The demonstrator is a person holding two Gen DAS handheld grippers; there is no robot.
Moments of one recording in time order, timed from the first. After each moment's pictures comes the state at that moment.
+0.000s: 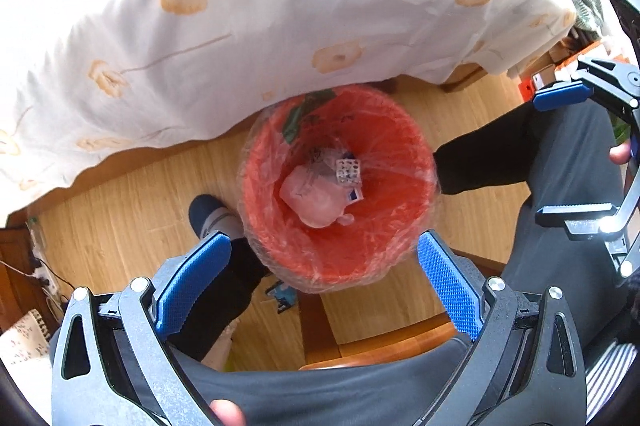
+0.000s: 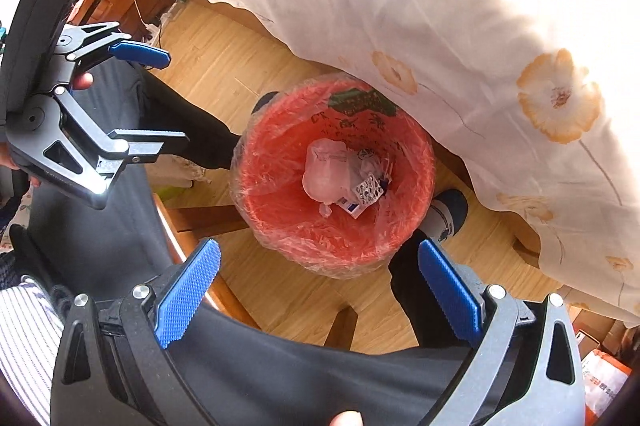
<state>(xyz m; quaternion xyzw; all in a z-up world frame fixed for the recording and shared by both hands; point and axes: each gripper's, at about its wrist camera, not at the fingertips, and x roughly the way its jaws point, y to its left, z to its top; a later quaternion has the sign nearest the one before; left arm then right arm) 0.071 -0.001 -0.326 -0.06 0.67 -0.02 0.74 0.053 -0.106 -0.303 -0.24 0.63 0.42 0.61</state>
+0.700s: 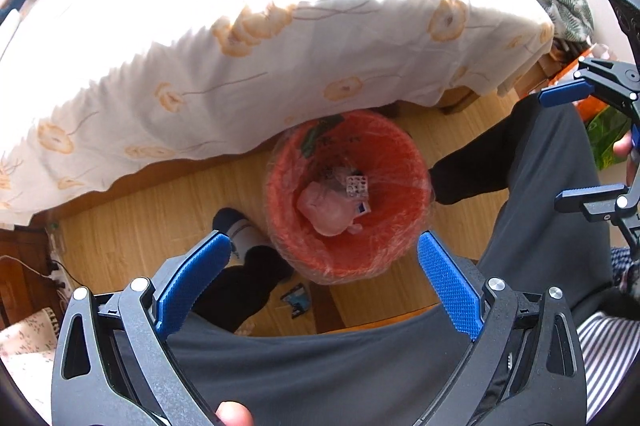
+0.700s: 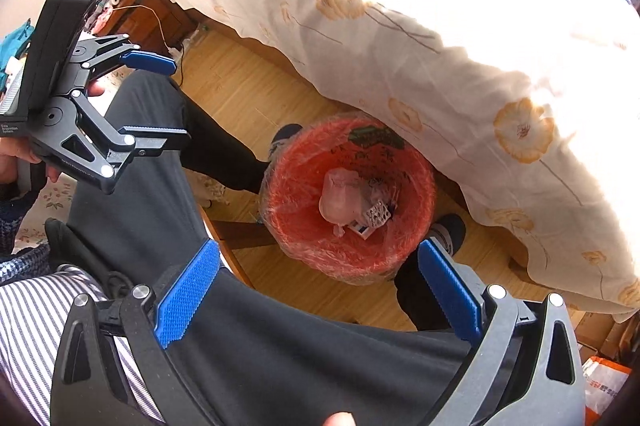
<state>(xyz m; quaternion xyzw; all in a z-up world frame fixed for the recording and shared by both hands) 0.034 0.008 -0.252 -0.04 0.62 0.00 0.78 0.029 -0.115 -0.233 -0.22 0.58 0.45 0.64</state>
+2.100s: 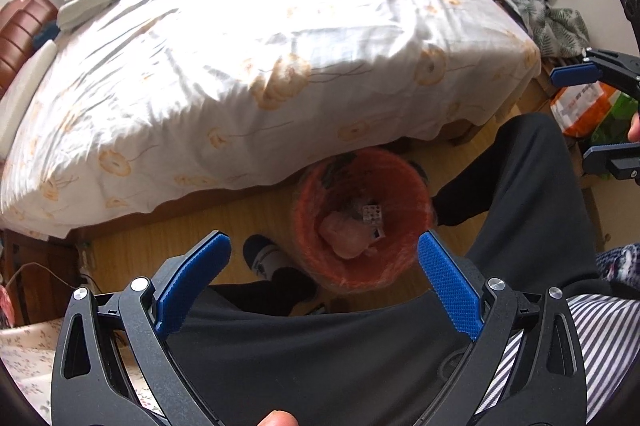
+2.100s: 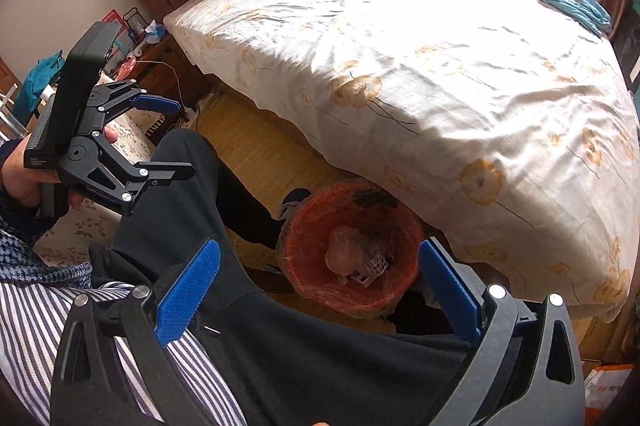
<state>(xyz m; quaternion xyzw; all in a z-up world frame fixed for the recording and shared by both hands) -0.008 -0.006 -0.166 0.00 0.56 0.04 0.83 0.003 -0.150 -0.136 -0.17 0.49 0.47 0.71</state>
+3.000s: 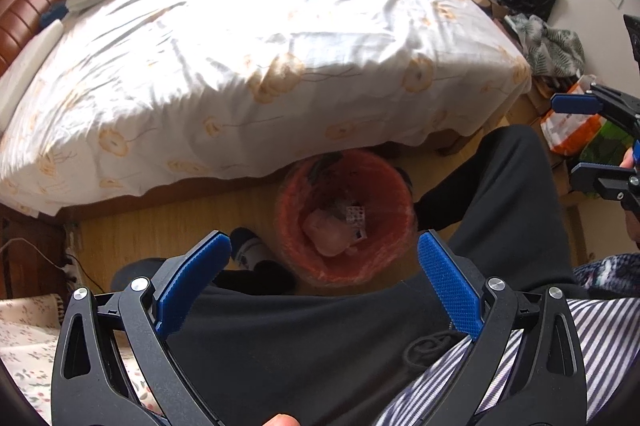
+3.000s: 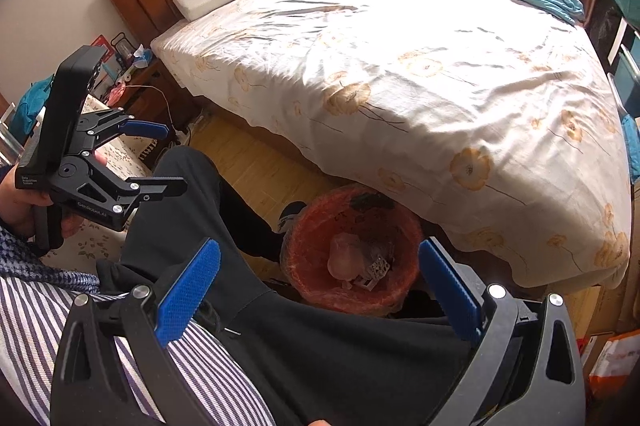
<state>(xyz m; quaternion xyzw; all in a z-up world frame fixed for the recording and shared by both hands) -0.033 -0.015 -0.152 -0.05 0.55 0.04 0.83 -0.028 -0.168 -0.124 -0.13 0.48 0.44 0.75</state>
